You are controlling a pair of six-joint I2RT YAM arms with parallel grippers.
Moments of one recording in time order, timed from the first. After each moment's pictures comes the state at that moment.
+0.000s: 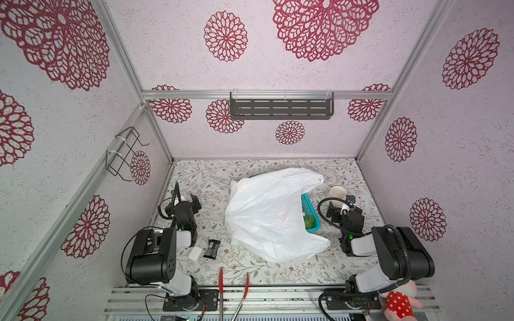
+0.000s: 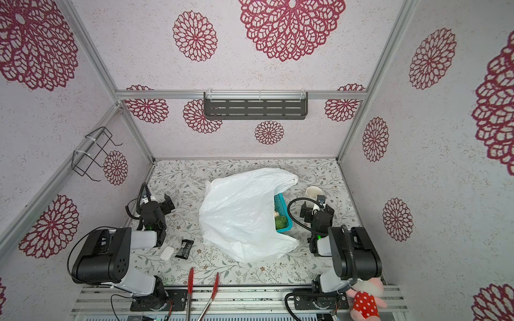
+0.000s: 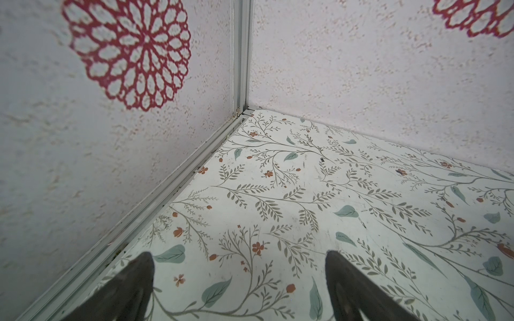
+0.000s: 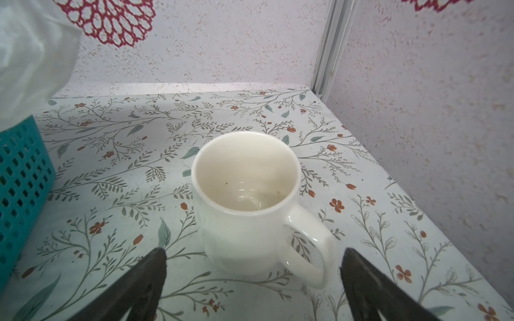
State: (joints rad) left arm 0.09 1.56 0.40 0.88 -0.41 -0.12; right arm 0.03 1.55 0.25 1.04 0.19 0.02
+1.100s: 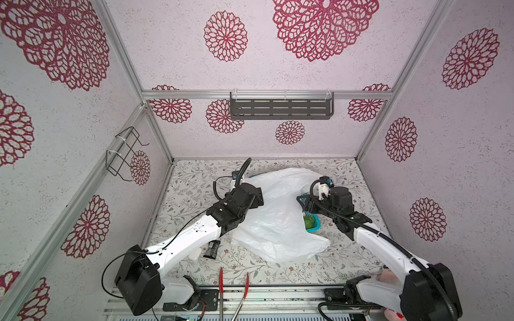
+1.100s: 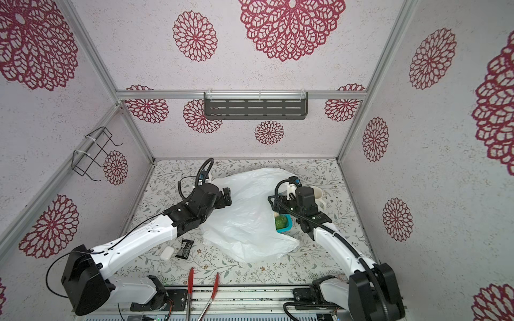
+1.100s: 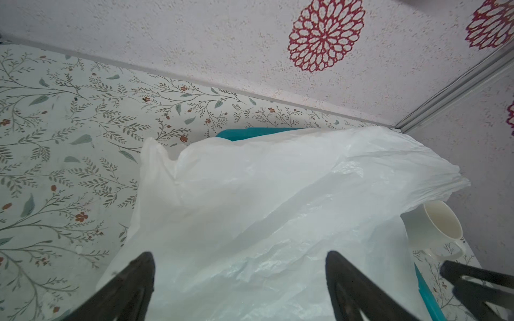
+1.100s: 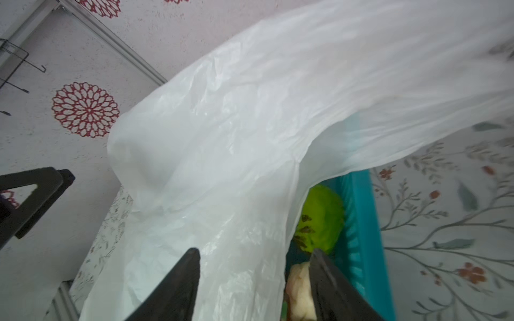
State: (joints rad) left arm -0.75 1.39 1.07 -0.30 -0.50 -0.65; right arm 0.34 1.22 0.73 -0.02 -0.35 0.49
